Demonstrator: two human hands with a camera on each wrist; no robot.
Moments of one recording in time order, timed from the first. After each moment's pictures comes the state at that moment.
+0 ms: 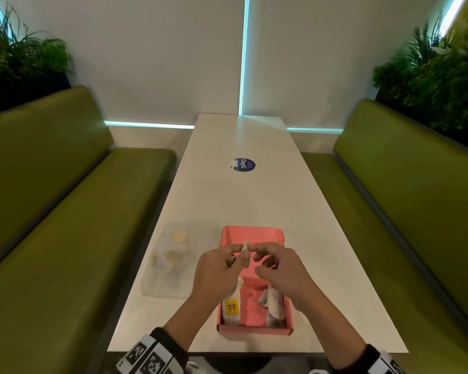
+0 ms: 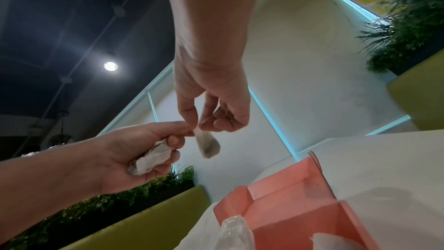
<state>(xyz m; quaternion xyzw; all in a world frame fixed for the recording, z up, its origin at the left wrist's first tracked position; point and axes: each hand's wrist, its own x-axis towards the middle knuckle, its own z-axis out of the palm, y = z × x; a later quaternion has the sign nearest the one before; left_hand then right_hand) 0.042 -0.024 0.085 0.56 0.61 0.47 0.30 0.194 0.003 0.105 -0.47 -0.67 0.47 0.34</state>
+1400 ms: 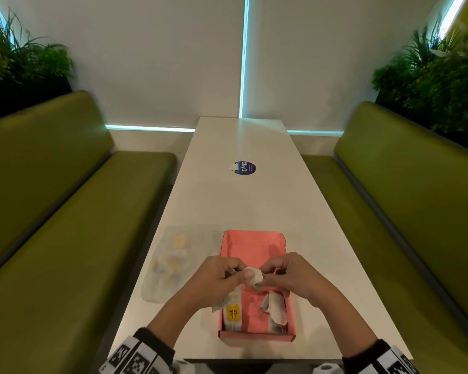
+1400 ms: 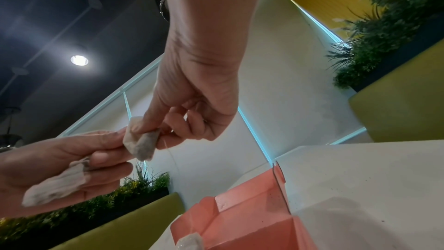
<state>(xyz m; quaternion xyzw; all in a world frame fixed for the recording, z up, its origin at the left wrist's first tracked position) 0.021 -0.025 0.101 0.68 0.54 0.33 0.37 0.215 0.019 0.112 -0.43 -0.71 0.52 0.20</state>
